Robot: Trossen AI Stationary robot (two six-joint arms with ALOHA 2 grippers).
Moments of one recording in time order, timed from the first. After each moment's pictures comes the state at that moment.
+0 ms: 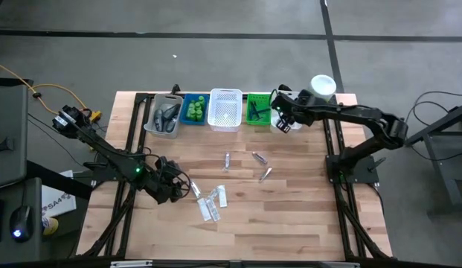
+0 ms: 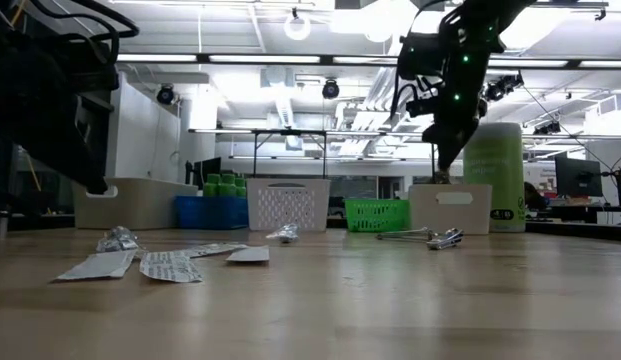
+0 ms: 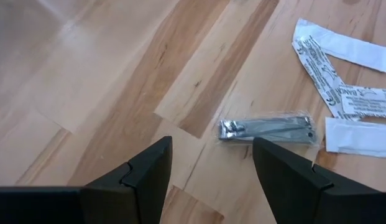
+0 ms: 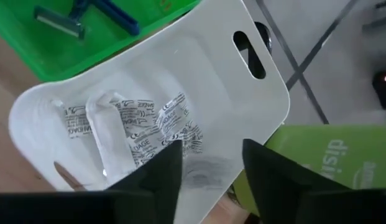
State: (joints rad) left arm -0.61 1.15 0.52 -0.46 -0.59 -1.03; right arm -0.50 1.45 1.01 -0.79 0.56 0.07
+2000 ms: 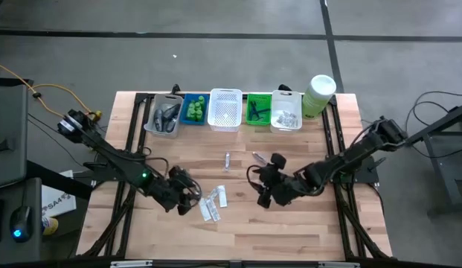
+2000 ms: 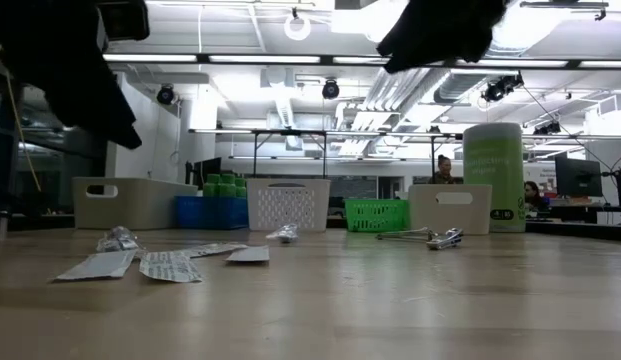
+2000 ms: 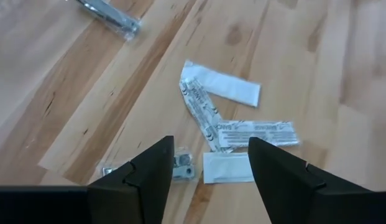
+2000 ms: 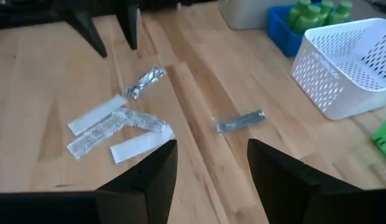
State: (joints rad) left arm -0.61 1.28 0.71 -0.31 -0.50 -0.92; right arm 0.47 1.49 1.01 -0.28 0.67 0.54
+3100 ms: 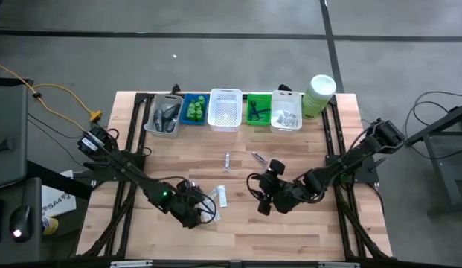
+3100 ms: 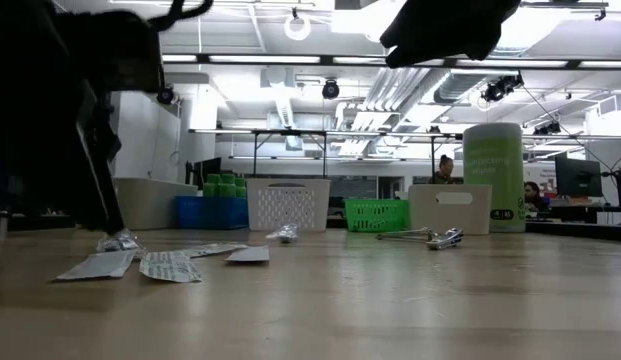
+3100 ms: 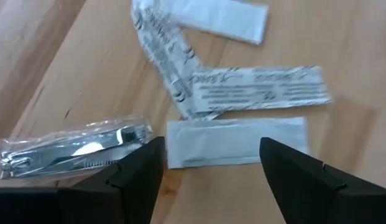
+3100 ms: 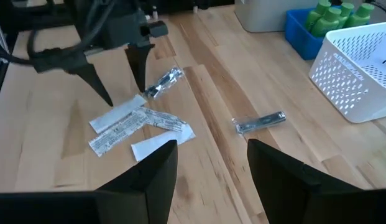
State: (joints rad) left arm -0.62 1.65 0.88 -0.32 -0.38 -0.97; right arm 0.53 1.54 1.01 -0.23 0.69 0.55
